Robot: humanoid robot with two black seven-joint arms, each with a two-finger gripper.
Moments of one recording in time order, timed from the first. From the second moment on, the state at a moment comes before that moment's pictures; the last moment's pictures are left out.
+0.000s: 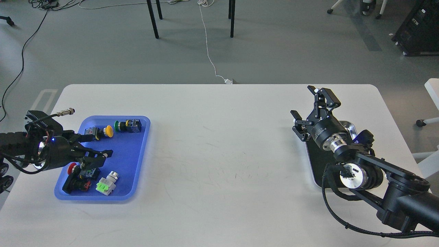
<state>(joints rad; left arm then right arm) -0.45 0.85 -0.71 -1.12 2.18 -0.26 -0.49 0.58 -0.43 0.43 1.09 -0.01 0.00 0.49</state>
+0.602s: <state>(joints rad) -0.56 0.78 -0.56 -1.00 2.18 -0.26 -0.49 0.58 -0.43 0.43 1.09 -0.01 0.00 0.49</state>
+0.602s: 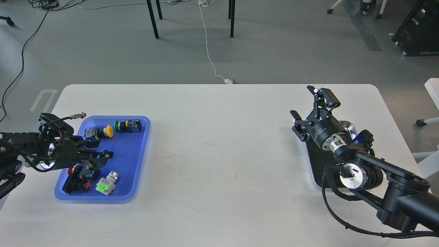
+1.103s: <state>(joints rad) -0.57 0.74 -0.55 -0.95 2.18 -0.26 -0.49 0.57 -0.43 0.43 1.09 -0.01 0.00 0.49</state>
